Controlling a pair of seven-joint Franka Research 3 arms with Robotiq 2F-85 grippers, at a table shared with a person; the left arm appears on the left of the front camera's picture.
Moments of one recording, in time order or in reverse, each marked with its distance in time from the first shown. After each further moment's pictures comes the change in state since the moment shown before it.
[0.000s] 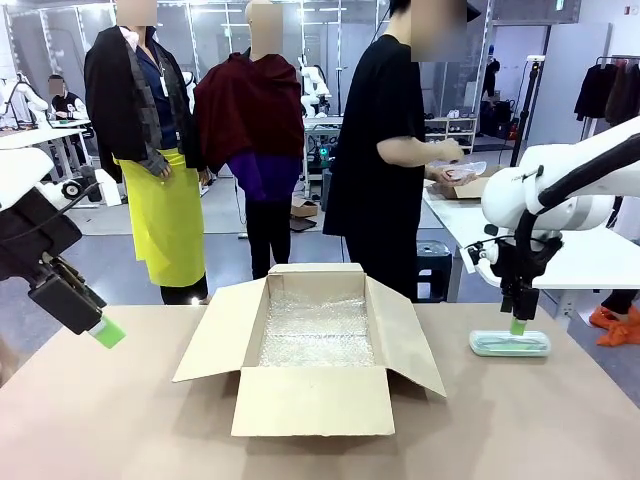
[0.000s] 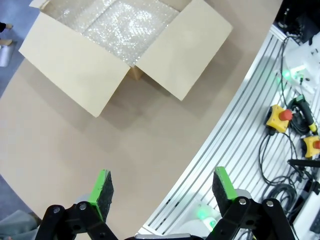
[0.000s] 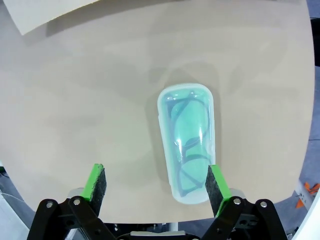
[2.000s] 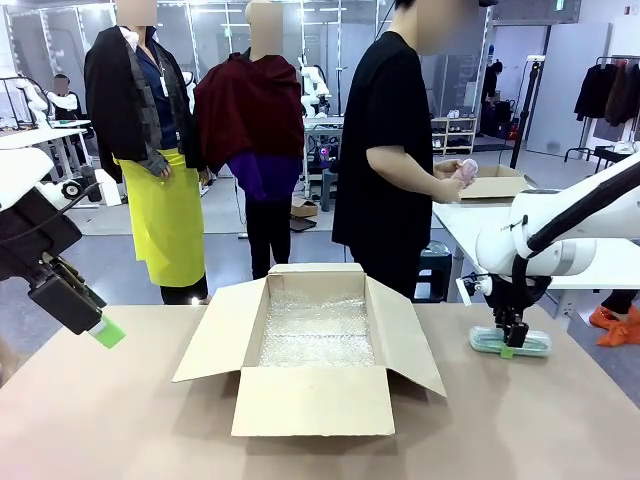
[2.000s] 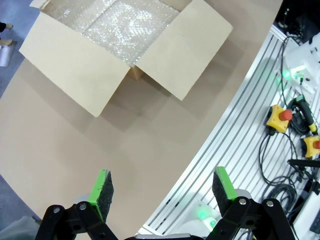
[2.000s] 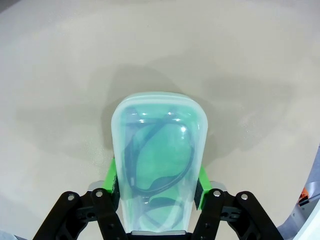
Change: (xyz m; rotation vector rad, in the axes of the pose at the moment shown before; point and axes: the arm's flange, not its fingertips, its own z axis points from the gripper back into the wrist) left arm 0.000 0.000 0.000 0.001 0.000 0.000; right arm -0.008 -0.033 -0.075 -0.093 0.005 0.055
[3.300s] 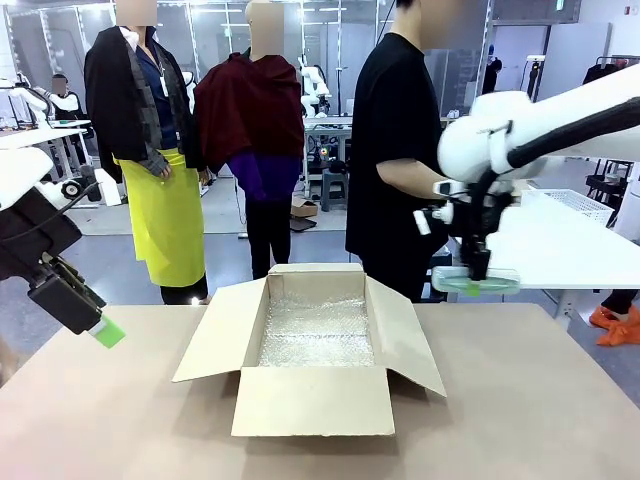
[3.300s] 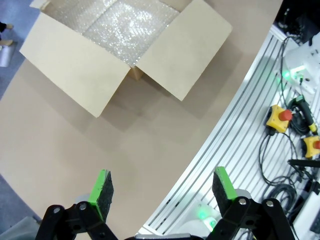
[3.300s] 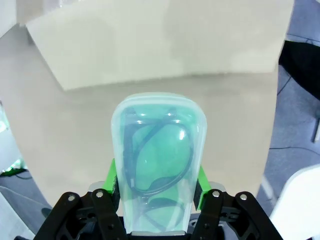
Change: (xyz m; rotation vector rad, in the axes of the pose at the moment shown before) left arm 0.000 0.000 0.000 0.001 0.000 -0.001; right arm 0.143 0.049 0.170 0.049 0.028 0.018
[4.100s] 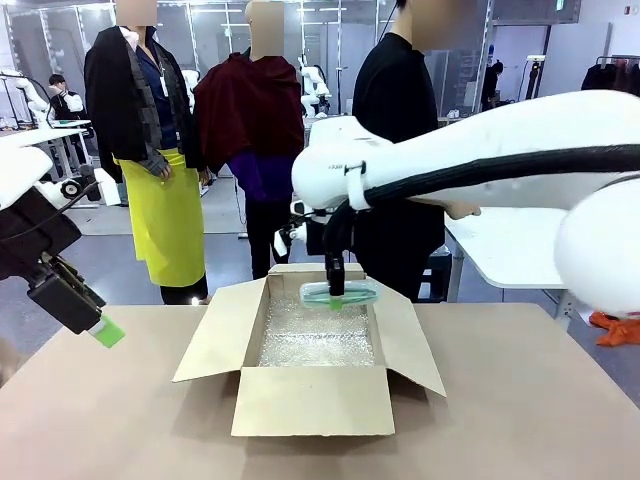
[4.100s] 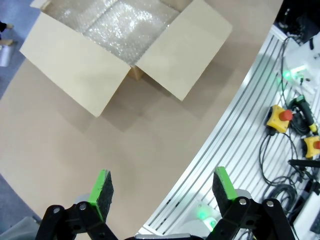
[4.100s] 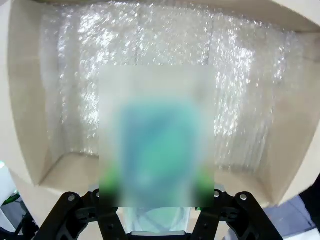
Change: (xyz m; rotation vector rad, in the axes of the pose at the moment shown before) left arm 0.000 0.000 0.000 0.001 0.000 0.001; right arm 0.237 0.025 -0.047 -0.001 0.005 0.189
